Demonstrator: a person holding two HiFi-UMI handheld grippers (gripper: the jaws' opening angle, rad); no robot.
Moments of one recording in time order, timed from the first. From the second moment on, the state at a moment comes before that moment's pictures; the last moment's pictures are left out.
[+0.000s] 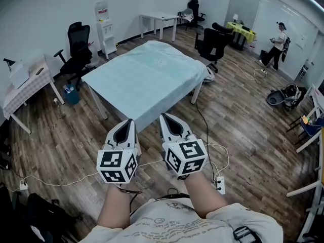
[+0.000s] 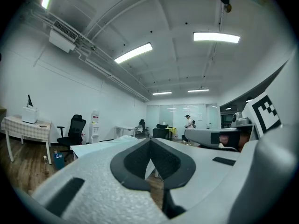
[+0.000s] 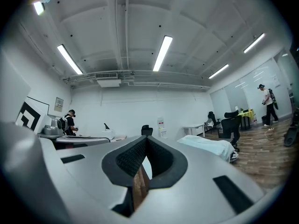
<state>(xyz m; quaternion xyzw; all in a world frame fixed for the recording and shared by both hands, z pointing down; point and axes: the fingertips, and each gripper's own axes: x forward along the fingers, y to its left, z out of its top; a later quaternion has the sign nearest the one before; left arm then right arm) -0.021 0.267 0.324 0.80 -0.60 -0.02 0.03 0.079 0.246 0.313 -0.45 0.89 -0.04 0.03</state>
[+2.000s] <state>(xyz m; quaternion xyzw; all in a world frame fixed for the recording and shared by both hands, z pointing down) -0.105 -0.187 0.389 0.78 -0.61 0.05 0.09 -0.003 -0.224 0.386 -0.44 0.89 -0.15 0.00</state>
